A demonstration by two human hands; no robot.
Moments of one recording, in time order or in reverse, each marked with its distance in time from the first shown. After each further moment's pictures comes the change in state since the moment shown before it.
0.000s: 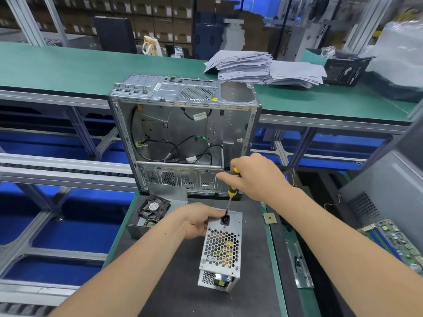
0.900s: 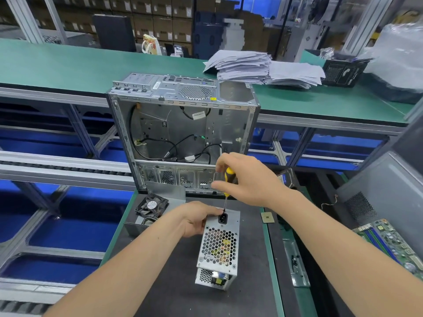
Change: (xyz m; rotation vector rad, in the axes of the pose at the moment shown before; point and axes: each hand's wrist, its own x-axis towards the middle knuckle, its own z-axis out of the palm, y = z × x) left_hand -0.005 0.001 0.002 0.029 -0.002 0.026; right_hand -0.009 0.000 0.000 0.229 -0.014 -0.203
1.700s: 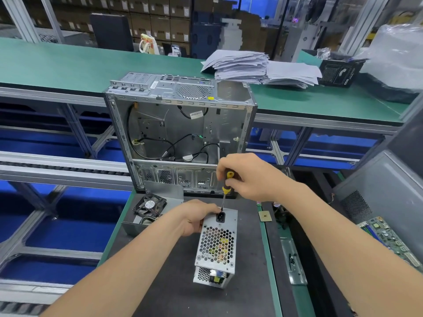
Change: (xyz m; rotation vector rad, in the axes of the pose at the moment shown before) left_hand 0.006 -0.002 0.003 0.058 0.087 0.031; right_hand -0.002 0.004 -0.018 0.001 -0.131 -0.045
